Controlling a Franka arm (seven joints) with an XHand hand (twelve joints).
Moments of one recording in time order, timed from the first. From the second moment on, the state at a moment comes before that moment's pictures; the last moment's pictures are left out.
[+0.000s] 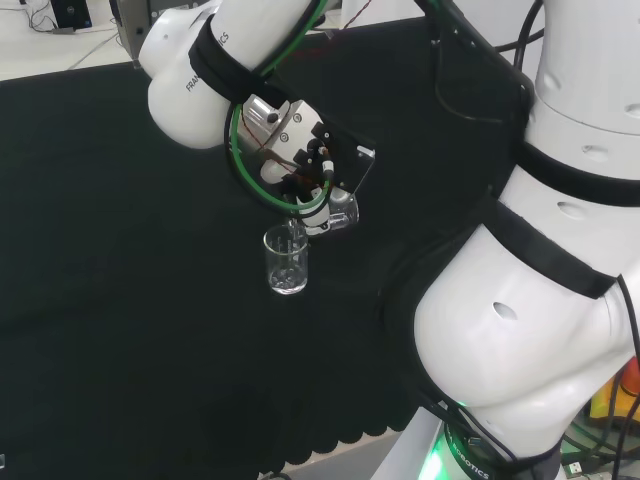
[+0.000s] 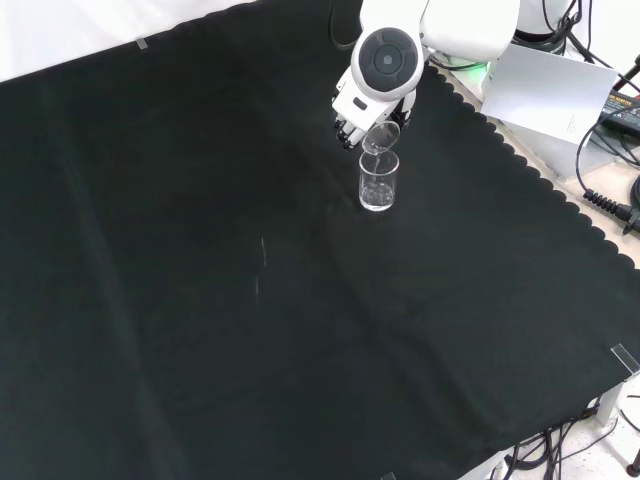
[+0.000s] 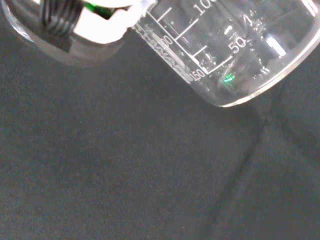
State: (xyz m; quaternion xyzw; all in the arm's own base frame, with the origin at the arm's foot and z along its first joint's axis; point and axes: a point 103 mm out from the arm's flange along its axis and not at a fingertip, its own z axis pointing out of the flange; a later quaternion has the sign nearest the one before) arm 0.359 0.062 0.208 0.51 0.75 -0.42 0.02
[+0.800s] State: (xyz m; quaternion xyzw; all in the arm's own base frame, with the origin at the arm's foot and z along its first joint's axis) arm 0.361 0.073 0.209 0.51 0.73 -0.45 0.04
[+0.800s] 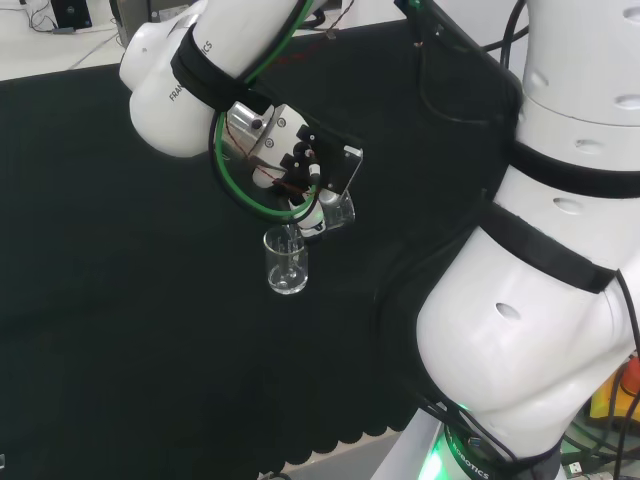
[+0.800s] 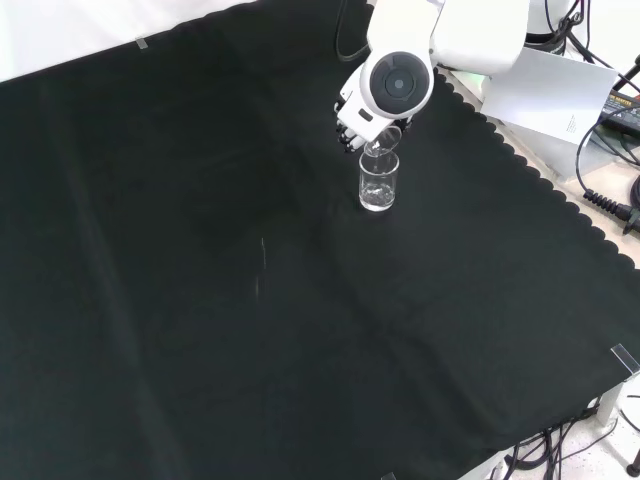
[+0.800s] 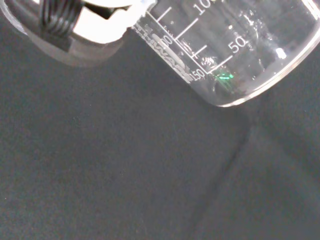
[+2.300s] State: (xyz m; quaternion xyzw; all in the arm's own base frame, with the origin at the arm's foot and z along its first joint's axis) arm 0.367 0.040 0.224 0.55 0.75 -0.38 0.00
